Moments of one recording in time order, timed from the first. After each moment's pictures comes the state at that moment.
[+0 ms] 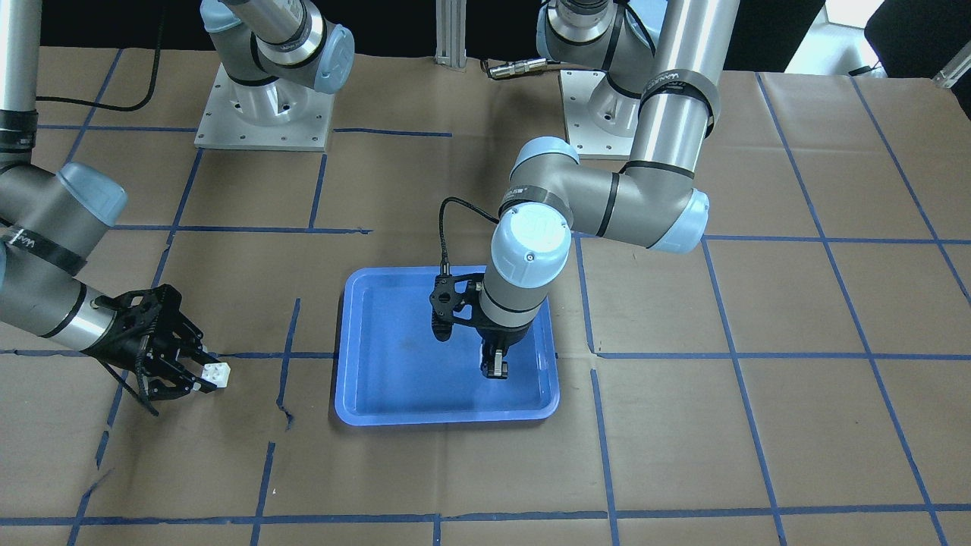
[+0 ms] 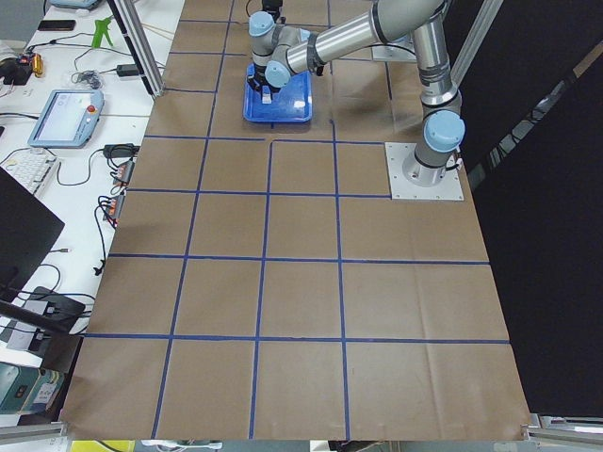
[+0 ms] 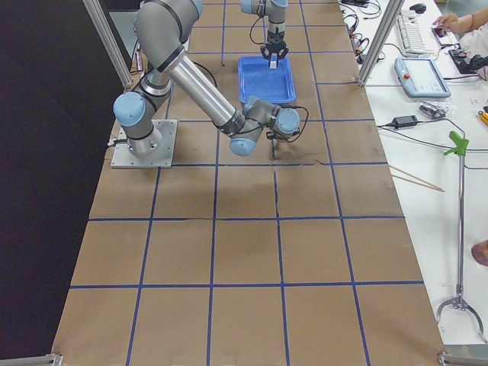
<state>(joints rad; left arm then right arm) -1.85 -2.07 -1.68 -0.94 1.50 1.35 1.16 -1.10 1.87 -2.21 -1.08 -2.14</state>
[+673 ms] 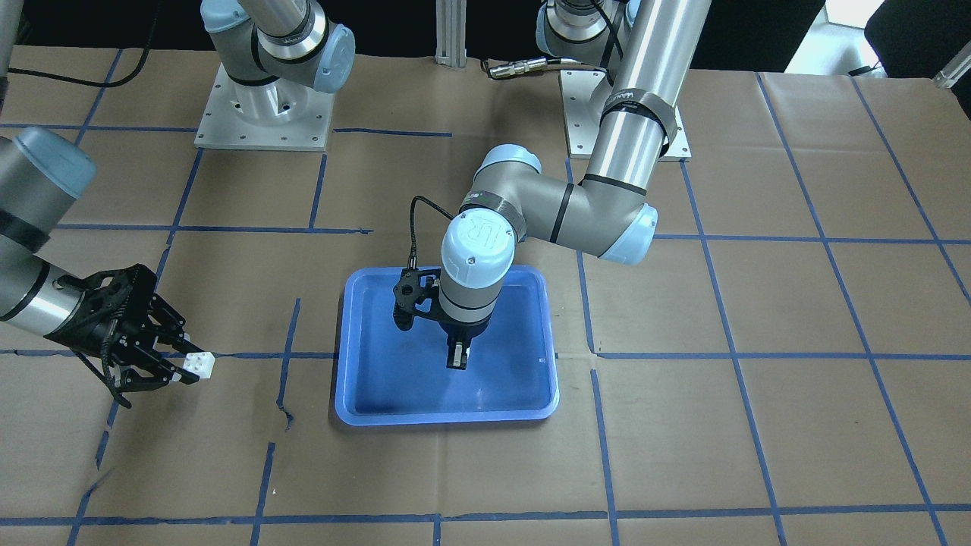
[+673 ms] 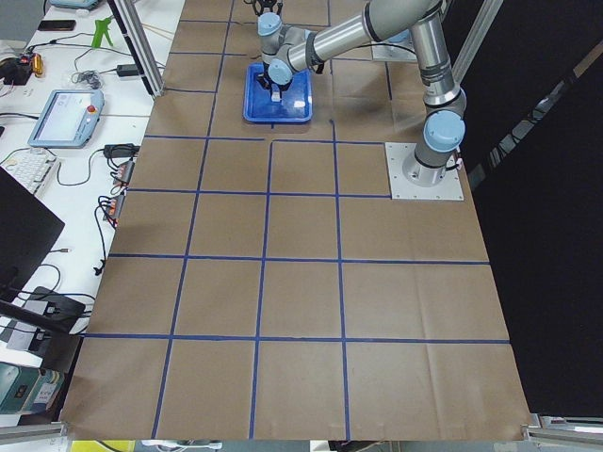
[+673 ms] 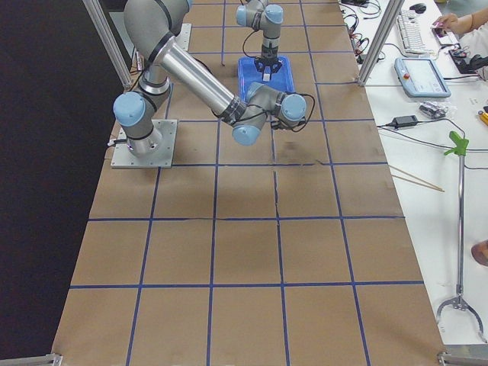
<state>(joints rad) -1.92 -2.13 -1.68 -0.91 1.50 1.34 1.17 -1.20 1.80 -2.02 -1.07 -2.11</state>
